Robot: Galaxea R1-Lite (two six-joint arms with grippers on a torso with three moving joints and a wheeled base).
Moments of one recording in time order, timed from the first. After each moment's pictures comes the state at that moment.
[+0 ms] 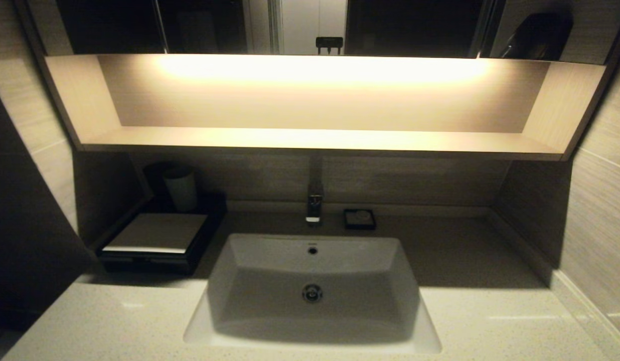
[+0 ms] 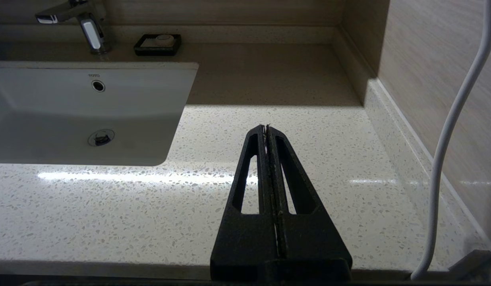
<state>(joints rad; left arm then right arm) 0.00 0.00 -0.01 -0.04 0.00 0.09 0.00 0.00 0.00 0.01 -0.01 0.00</state>
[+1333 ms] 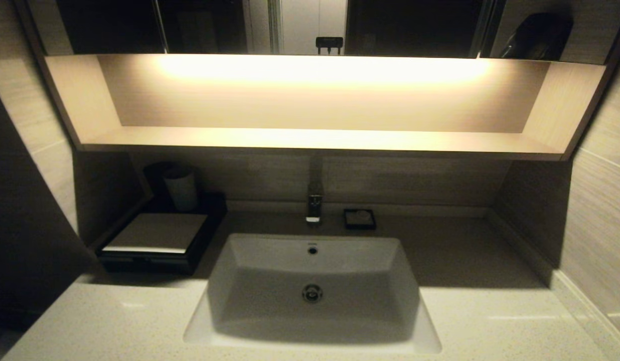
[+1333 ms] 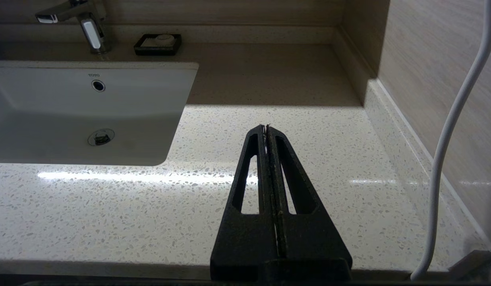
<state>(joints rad) 0.00 0.00 0.00 0.00 0.00 0.04 0.00 0.00 0.00 0.01 -0.01 0.00</state>
